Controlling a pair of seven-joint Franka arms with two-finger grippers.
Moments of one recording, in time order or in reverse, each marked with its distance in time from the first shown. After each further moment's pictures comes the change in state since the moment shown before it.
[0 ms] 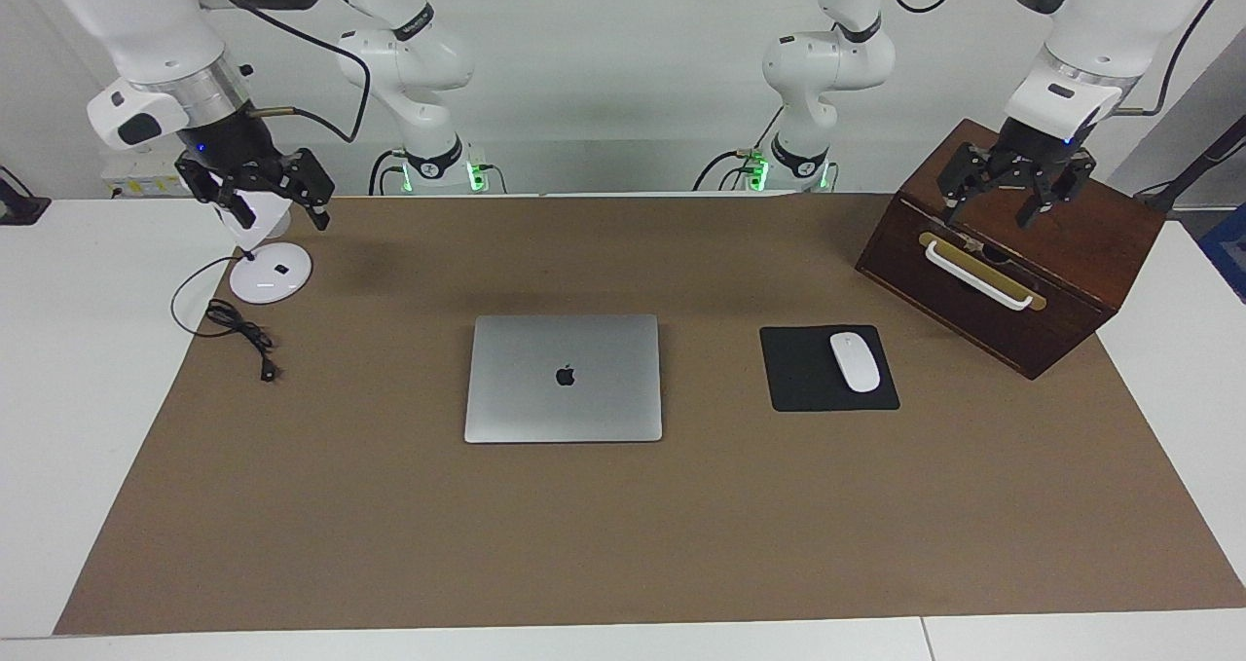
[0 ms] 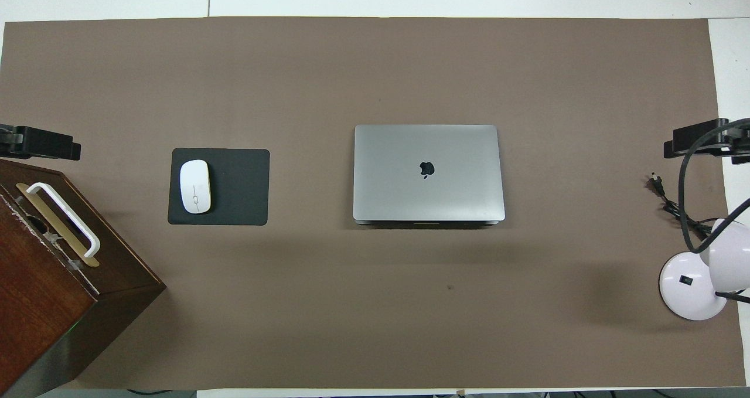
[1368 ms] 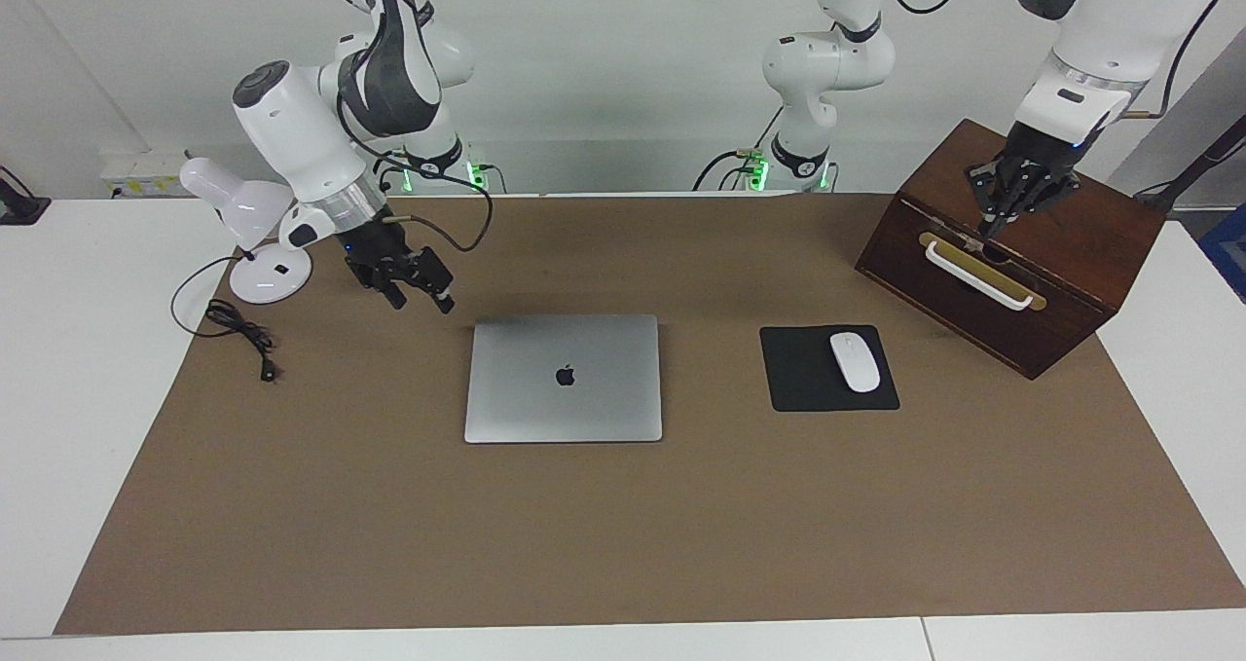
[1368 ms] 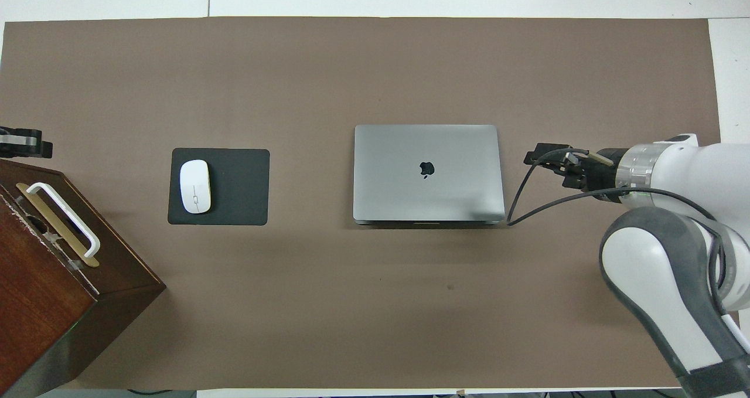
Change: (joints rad) left arm 0.018 -0.015 -0.002 -0.054 0.000 0.065 0.001; right arm 0.159 -0.078 0.018 -0.619 0.430 0.759 0.261
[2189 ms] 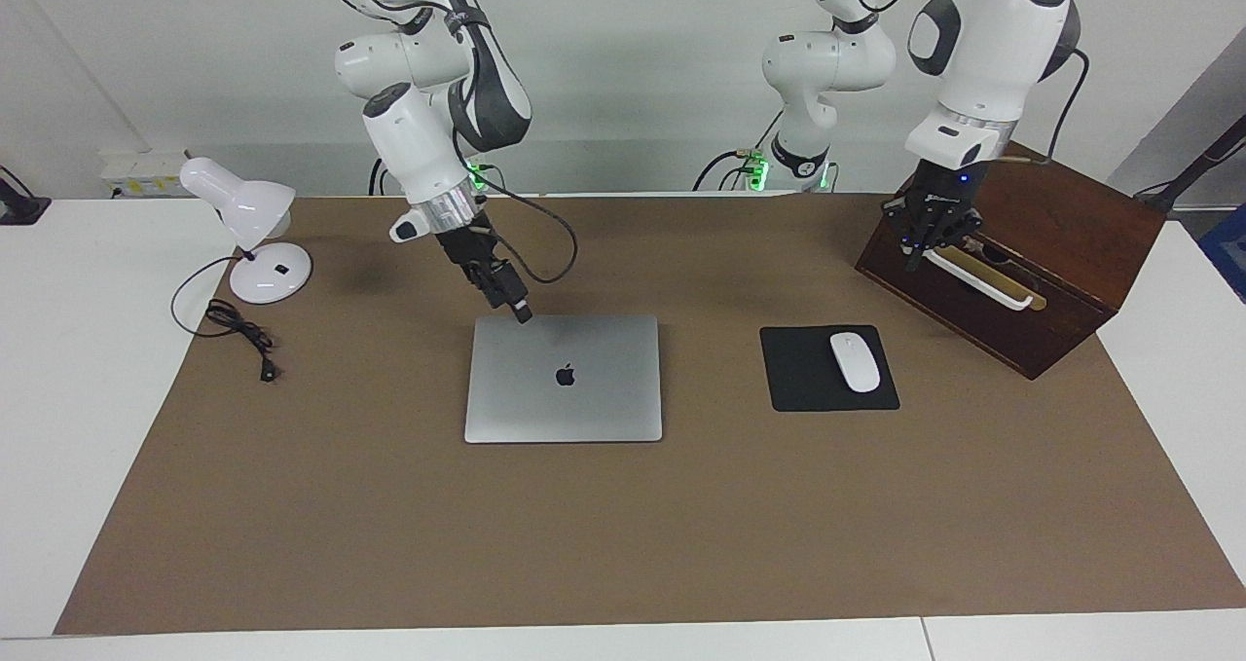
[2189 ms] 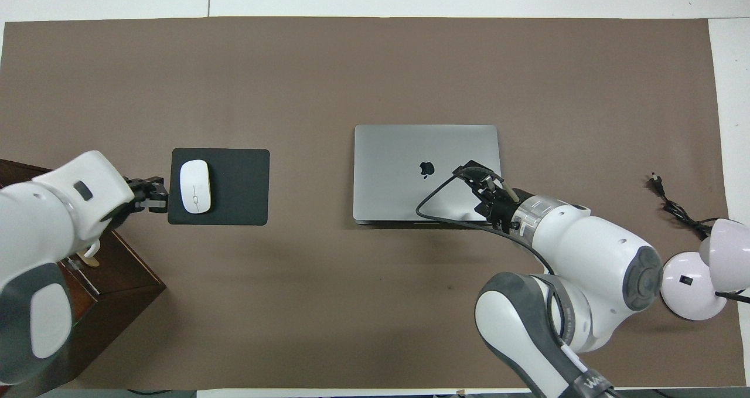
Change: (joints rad) left arm -0.159 -0.275 -0.022 -0.695 -0.038 0.675 0.023; right arm 0.319 0.061 0.004 -0.211 0.205 0.542 0.423
